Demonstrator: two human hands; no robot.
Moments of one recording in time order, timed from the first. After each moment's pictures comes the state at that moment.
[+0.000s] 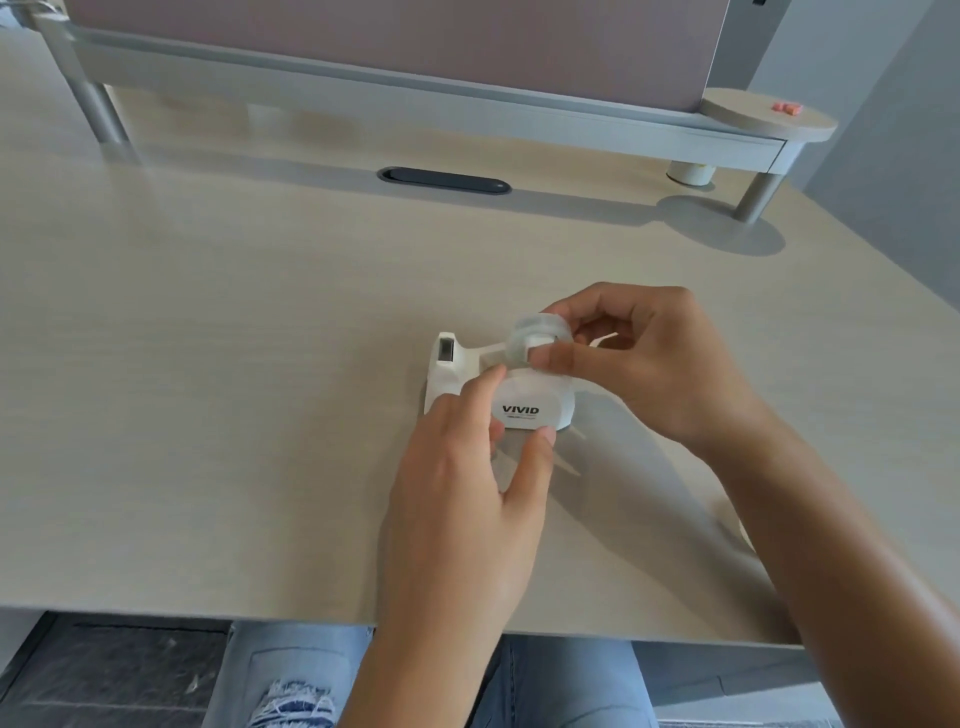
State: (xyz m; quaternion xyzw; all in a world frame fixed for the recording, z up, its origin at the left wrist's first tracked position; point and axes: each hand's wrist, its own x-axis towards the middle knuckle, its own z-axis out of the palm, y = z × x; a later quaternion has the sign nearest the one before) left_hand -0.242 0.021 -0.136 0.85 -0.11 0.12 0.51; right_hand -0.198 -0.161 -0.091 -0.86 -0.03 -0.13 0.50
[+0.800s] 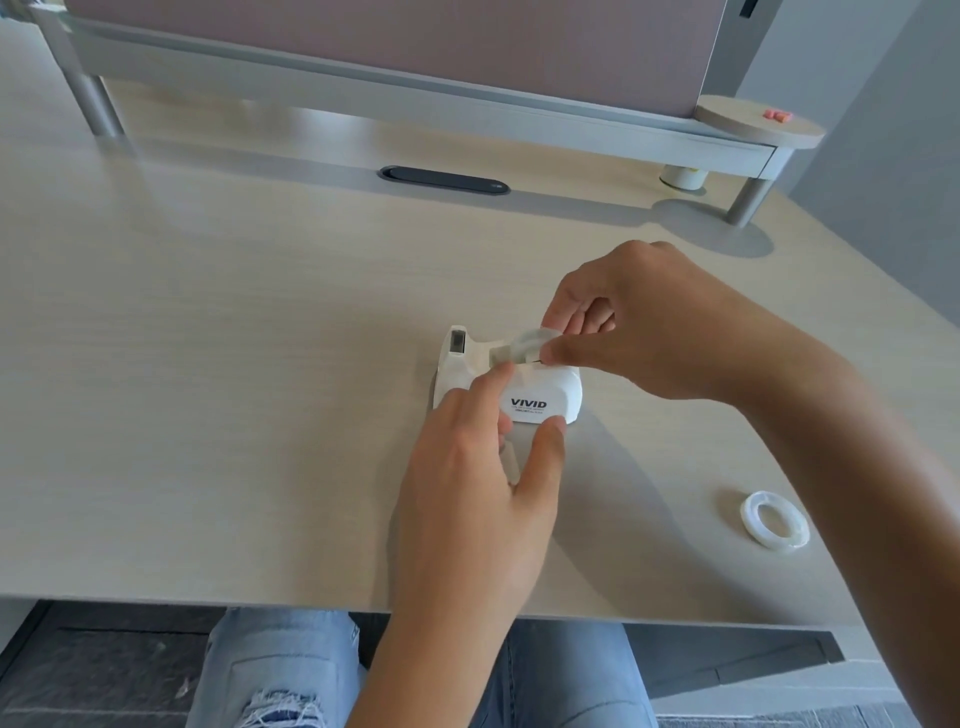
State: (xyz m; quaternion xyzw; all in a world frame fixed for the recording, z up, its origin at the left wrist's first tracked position) left_hand -0.243 0.022 -0.141 0.82 -0.11 0.12 0.55; right_hand -0.193 -0.144 -0.042 -0.98 -0.07 -0.05 0.18
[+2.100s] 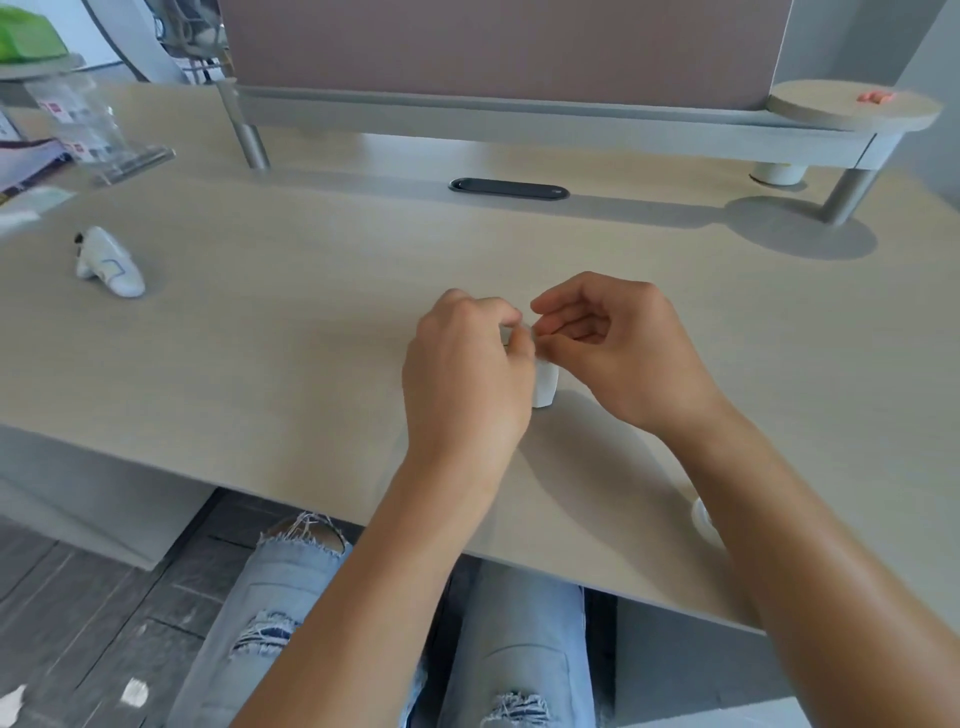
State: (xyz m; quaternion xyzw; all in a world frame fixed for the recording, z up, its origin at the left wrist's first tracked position) left_hand -0.223 -0.028 -0.088 0.90 -0.01 0.23 0.38; right_hand -0.203 -0.177 -0.096 -0.84 -0.11 -0.12 0.51
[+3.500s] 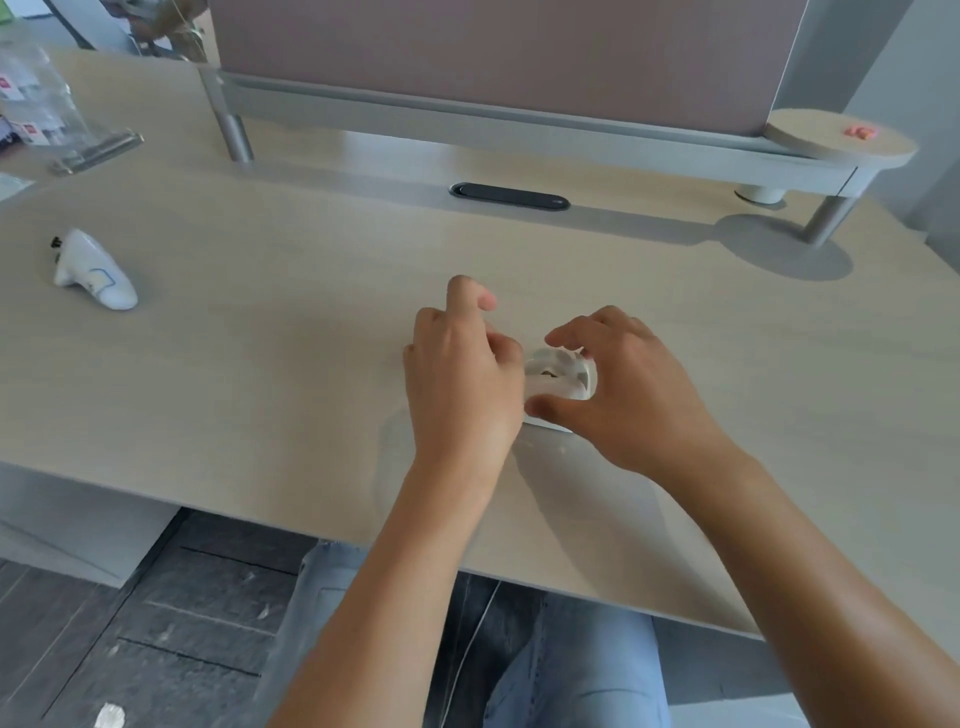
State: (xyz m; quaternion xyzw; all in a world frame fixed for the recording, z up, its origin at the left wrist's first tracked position) left_hand -0.193 0.012 -0.089 0.87 0.00 0.22 0.44; right_hand -0.208 -0.136 -0.086 -0.97 -0.06 -0.12 0.22
